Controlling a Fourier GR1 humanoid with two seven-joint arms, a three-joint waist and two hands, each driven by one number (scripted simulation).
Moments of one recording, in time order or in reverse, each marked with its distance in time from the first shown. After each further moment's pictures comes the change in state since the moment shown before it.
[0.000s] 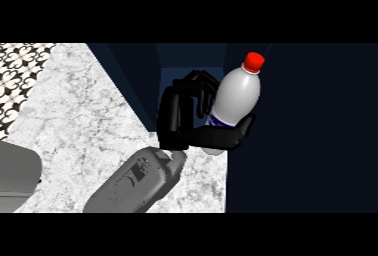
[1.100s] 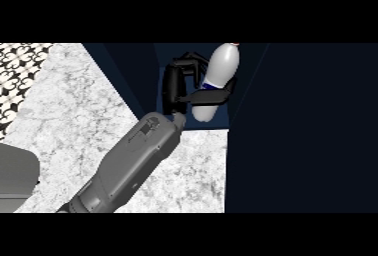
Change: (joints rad) left arm -0.222 0.000 0.097 0.501 0.087 -0.010 -0.132; right arm -0.077 -0.029 -0.129 0.059 -0.073 0.049 0.030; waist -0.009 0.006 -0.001
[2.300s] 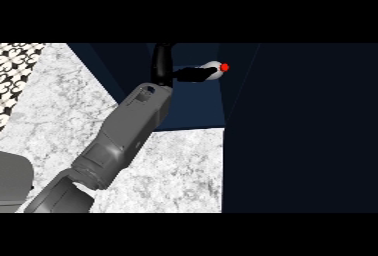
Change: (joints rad) left arm -0.314 0.013 0.132 0.625 -0.040 -0.098 -0.172; right arm -0.042 0.007 0.007 0.016 -0.053 0.030 0.017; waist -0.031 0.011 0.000
